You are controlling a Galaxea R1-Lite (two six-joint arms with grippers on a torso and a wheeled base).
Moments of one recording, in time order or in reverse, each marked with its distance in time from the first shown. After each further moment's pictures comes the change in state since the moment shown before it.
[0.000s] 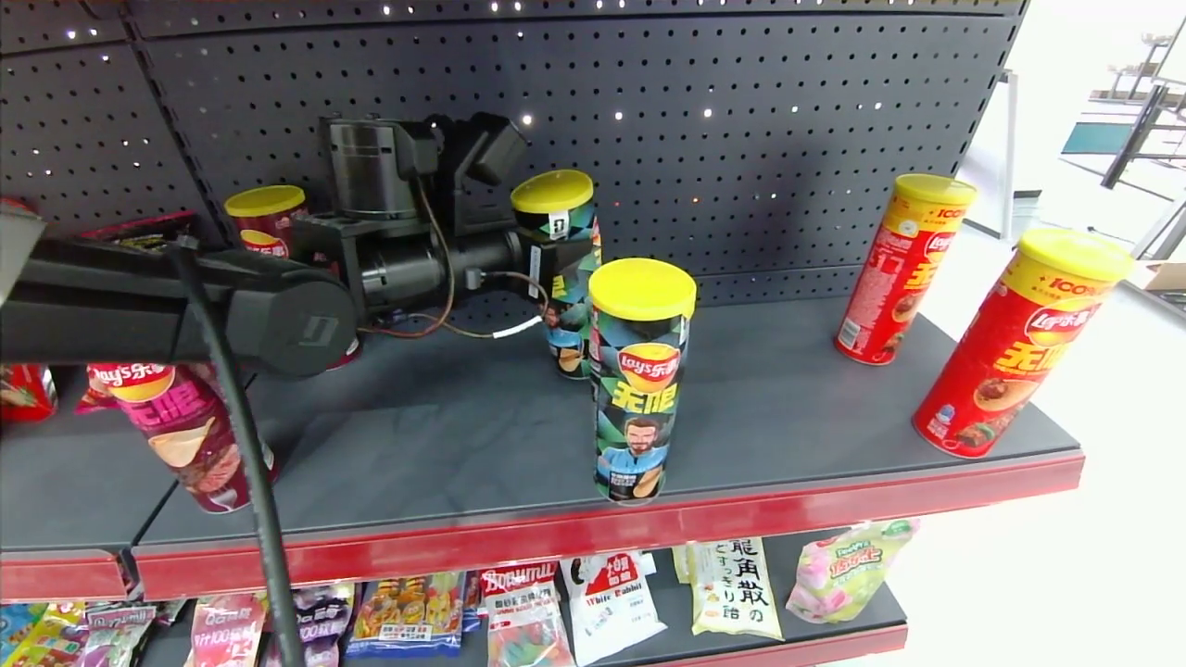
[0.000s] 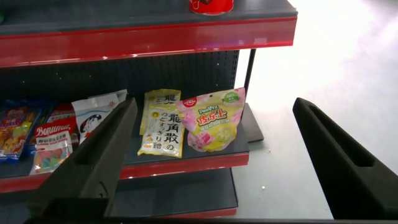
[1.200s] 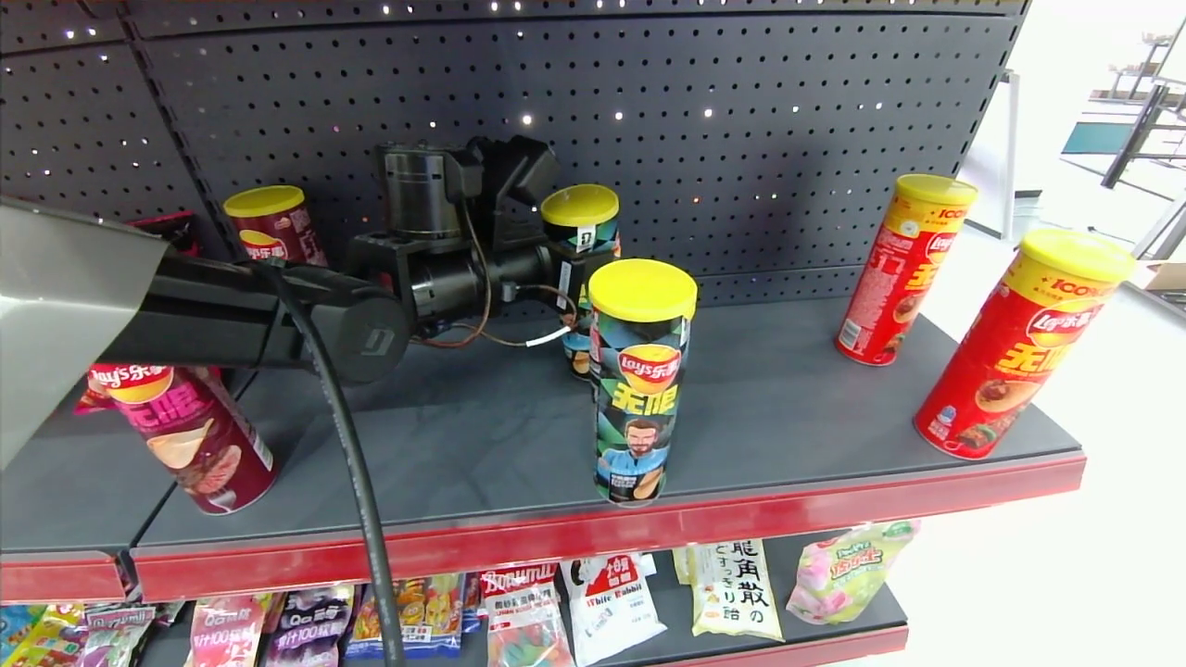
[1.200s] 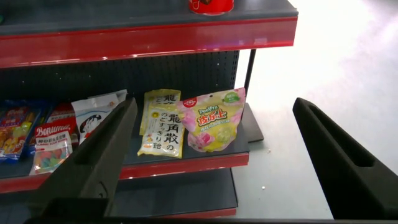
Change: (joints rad) left arm -0.027 0.091 -0.056 -0.044 0.029 0.041; right arm 0.000 0.001 0.000 0.000 0.000 0.000
